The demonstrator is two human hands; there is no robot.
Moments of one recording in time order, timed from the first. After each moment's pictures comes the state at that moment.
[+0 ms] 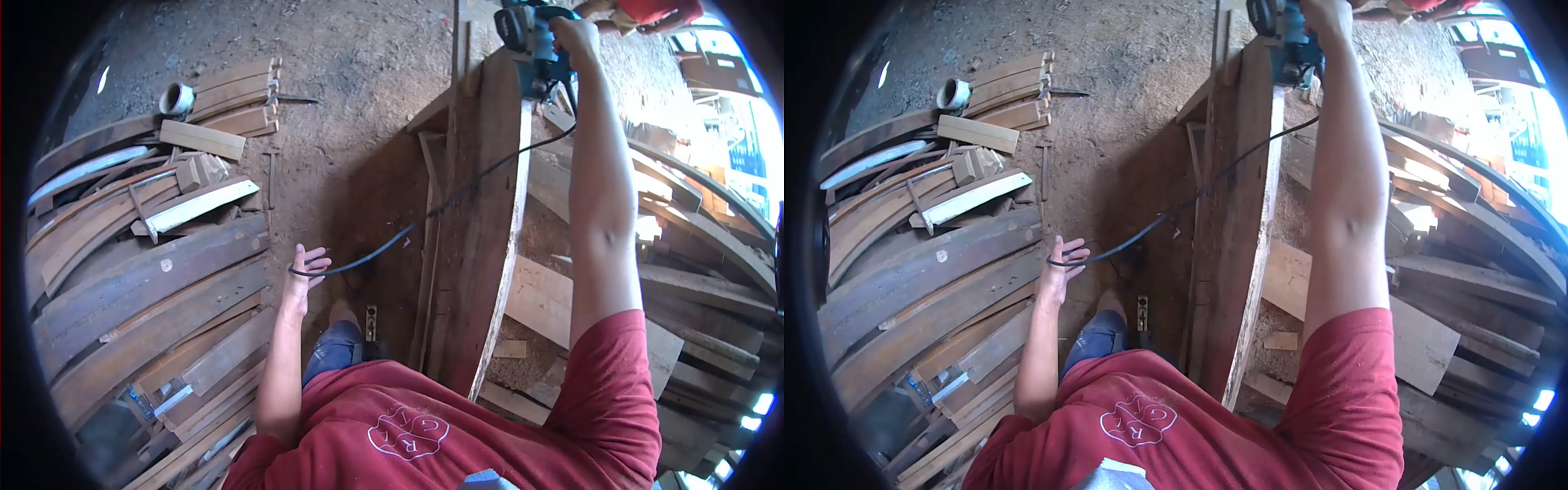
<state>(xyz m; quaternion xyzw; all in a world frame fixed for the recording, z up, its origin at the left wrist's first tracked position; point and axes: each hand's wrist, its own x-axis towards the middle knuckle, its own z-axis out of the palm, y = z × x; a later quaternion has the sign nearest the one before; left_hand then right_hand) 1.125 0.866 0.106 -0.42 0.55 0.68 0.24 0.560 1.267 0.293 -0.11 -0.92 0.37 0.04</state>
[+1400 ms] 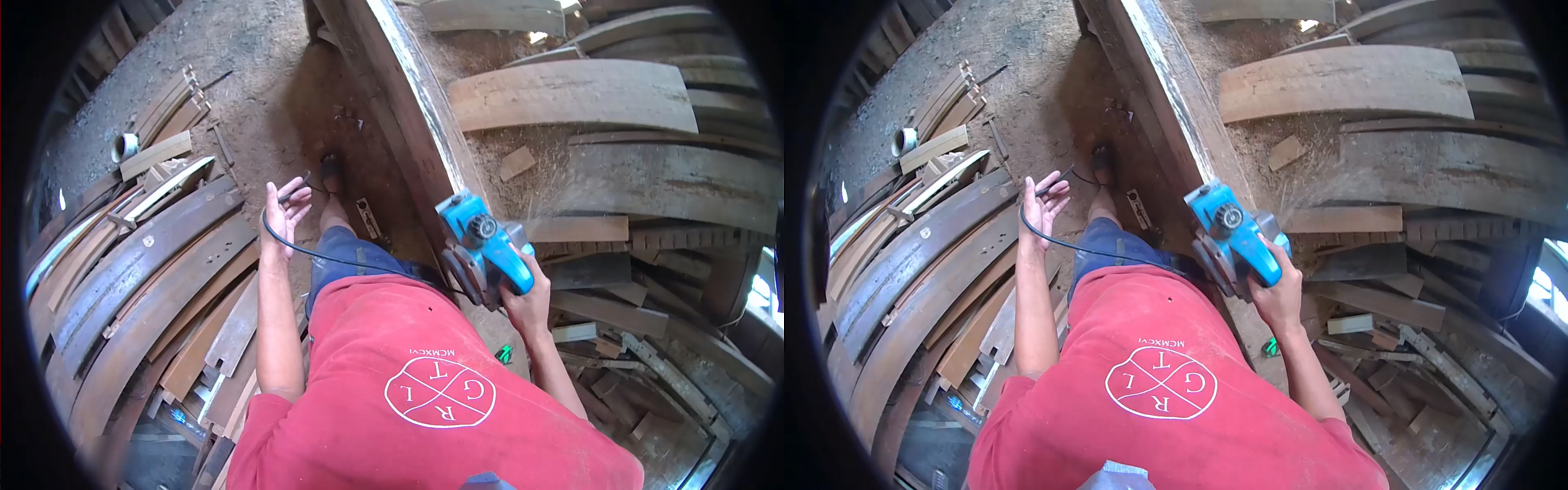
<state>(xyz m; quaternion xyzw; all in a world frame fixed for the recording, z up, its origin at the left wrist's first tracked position) 1.366 0.914 0.153 -0.23 0.53 0.76 0.28 1.596 1.284 0.366 -0.28 -0.89 0.36 -0.02</state>
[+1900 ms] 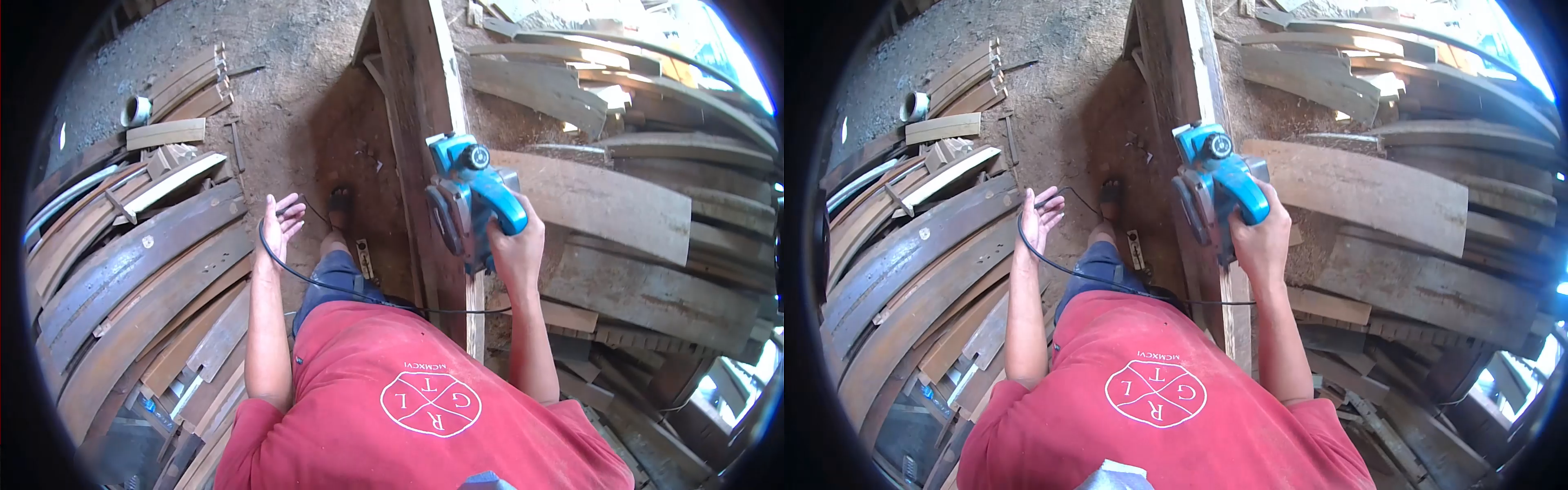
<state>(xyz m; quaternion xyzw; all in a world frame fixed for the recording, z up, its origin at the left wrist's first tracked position) 1.235 0.877 0.128 -0.33 0.54 0.73 0.25 1.247 1.266 0.355 -0.21 -0.91 0.35 0.00</state>
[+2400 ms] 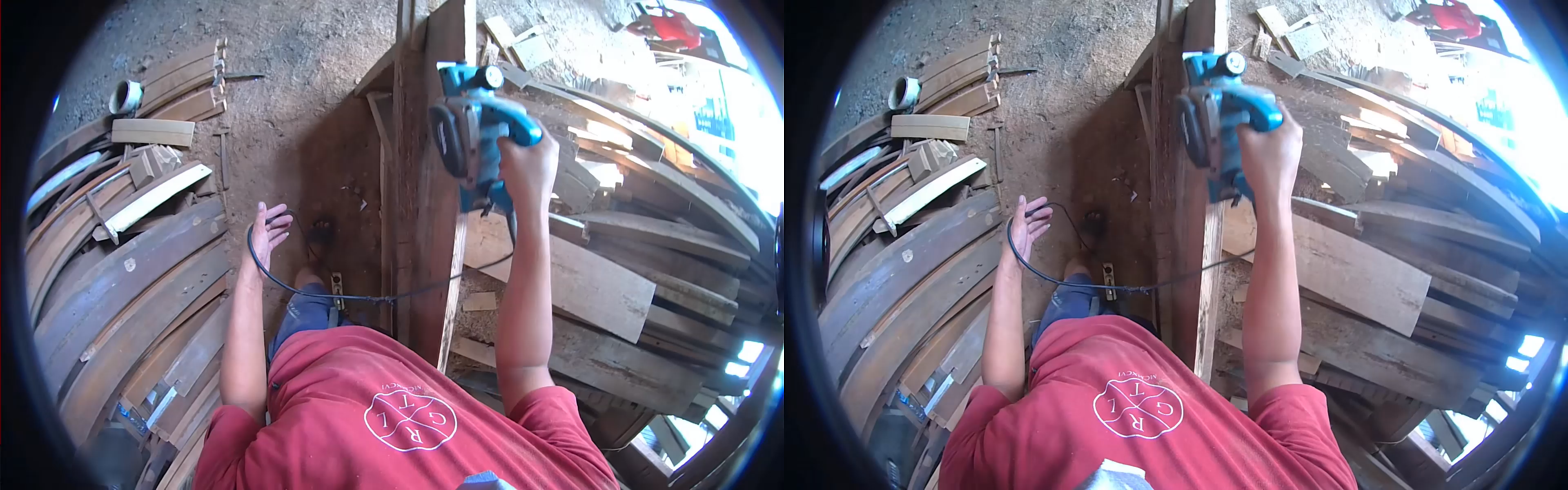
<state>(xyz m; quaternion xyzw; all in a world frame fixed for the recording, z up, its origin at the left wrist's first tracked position) 1.103 0.870 0.102 -0.37 0.52 0.73 0.26 0.915 1.261 0.330 -0.16 -0.93 0.33 0.03</state>
